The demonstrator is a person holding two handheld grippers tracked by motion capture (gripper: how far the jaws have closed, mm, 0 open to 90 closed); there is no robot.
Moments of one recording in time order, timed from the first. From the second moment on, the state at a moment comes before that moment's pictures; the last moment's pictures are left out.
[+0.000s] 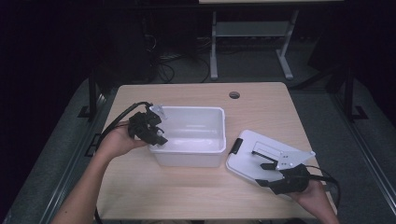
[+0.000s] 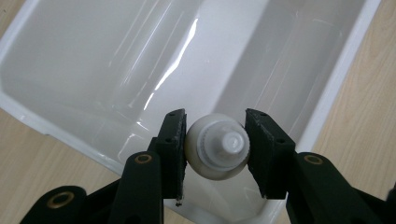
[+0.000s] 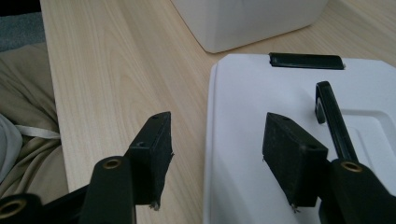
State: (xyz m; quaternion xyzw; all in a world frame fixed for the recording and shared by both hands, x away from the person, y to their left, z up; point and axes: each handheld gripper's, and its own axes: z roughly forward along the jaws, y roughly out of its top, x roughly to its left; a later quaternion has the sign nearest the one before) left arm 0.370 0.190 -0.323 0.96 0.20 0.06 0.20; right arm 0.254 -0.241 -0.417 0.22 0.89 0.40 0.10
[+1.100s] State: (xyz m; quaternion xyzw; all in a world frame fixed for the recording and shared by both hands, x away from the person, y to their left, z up) left arm 0.375 0.186 -0.349 0.96 0.21 0.06 0.18; right arm 0.255 -0.238 -0.420 0.22 0.89 0.40 0.09
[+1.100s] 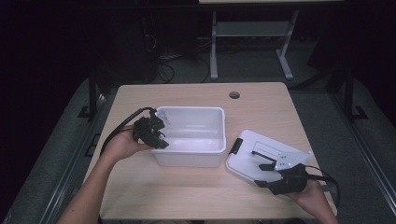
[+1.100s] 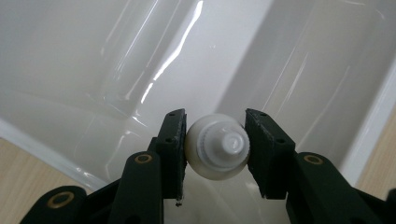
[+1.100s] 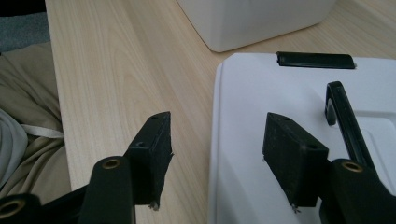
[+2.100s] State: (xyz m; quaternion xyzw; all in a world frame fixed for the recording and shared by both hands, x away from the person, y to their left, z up) left arm 0.376 0.189 -0.347 0.96 0.21 0.06 0.19; right arm 0.255 -0.239 -0.422 0.22 0.89 0.40 0.08
